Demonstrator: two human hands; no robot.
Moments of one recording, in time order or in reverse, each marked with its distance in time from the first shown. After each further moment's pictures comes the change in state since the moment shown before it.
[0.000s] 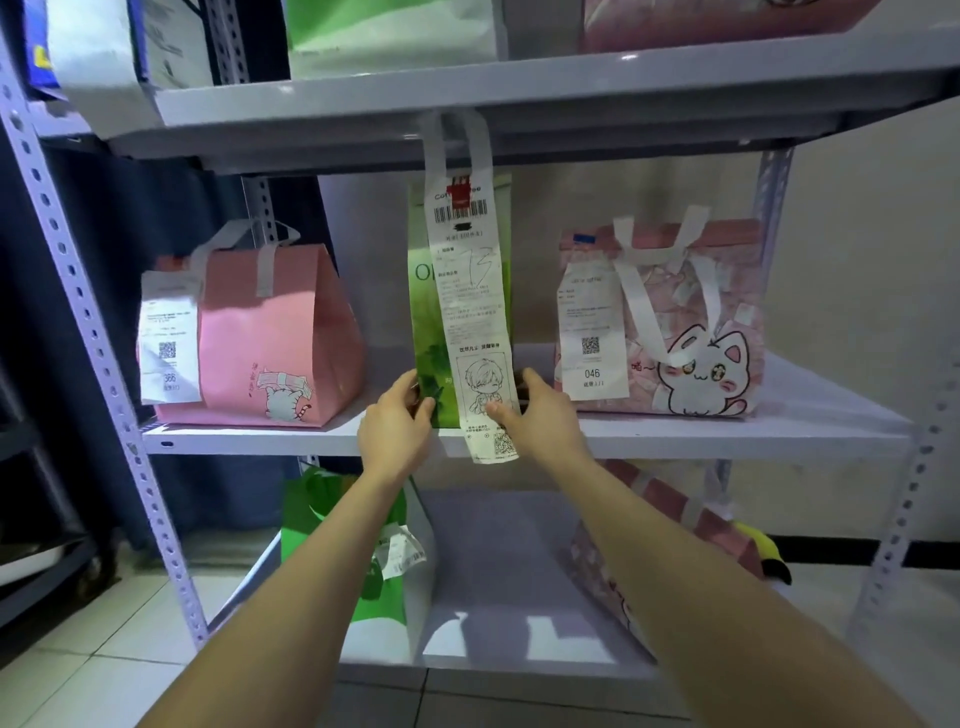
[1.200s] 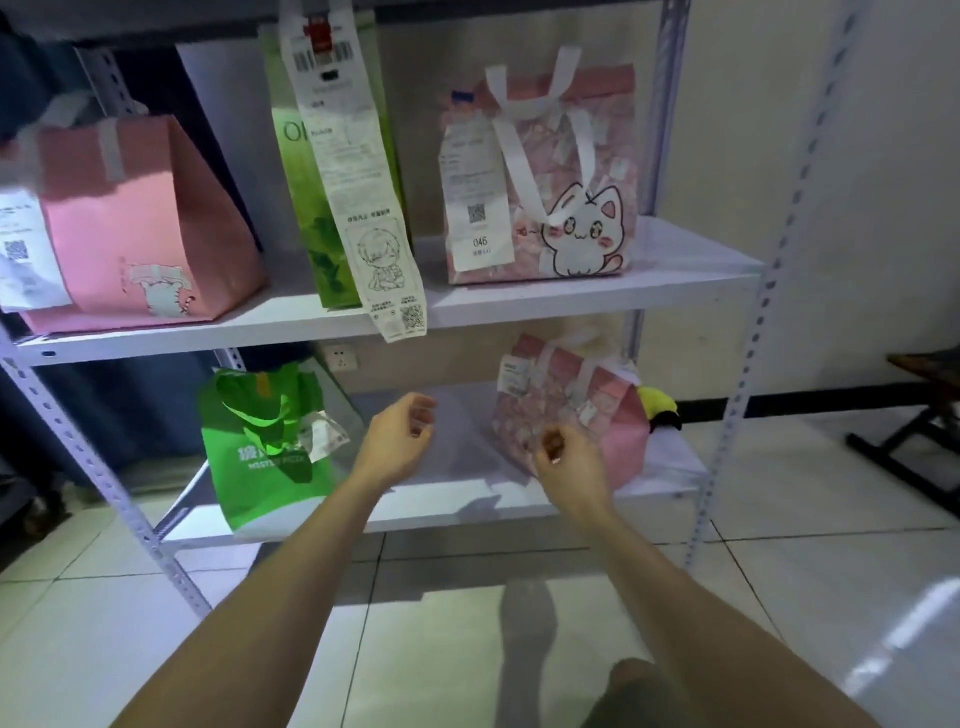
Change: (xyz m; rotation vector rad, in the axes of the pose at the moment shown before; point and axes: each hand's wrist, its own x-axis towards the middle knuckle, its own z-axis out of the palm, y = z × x) left_hand -0.160 -0.016 0.086 -0.038 -0.489 0.018; right_hand -0.194 0.204 -0.013 0.027 0.114 0.301
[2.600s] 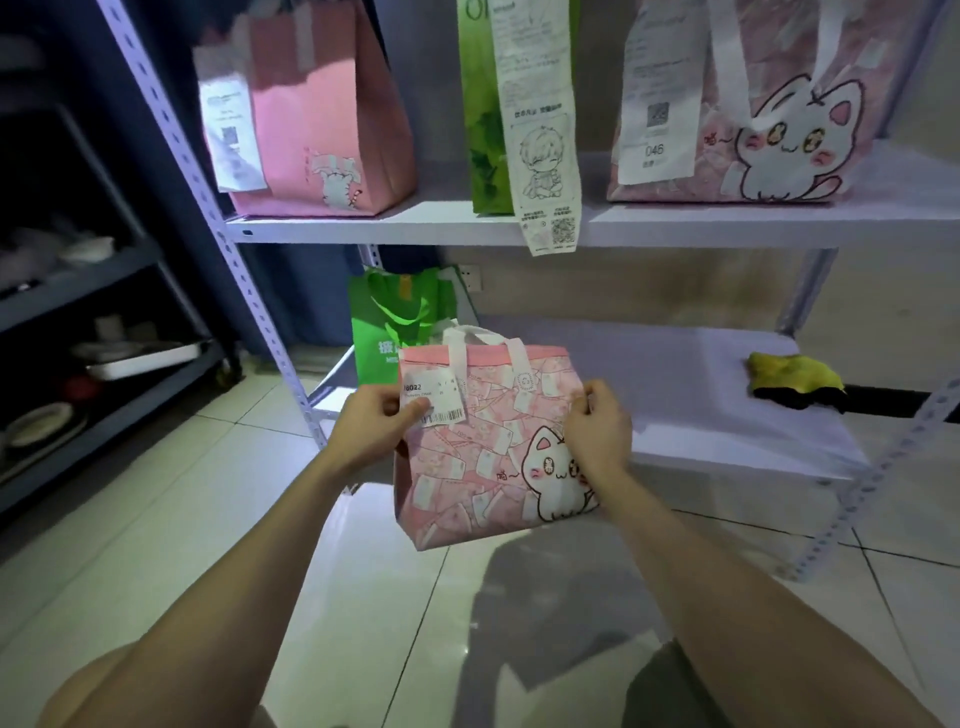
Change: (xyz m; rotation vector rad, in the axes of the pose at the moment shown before) left_hand -0.144 -0.067 -0.118 -0.104 0.052 -0.374; right_hand -0.041 -0.048 0.109 0.090 -0.068 0.022
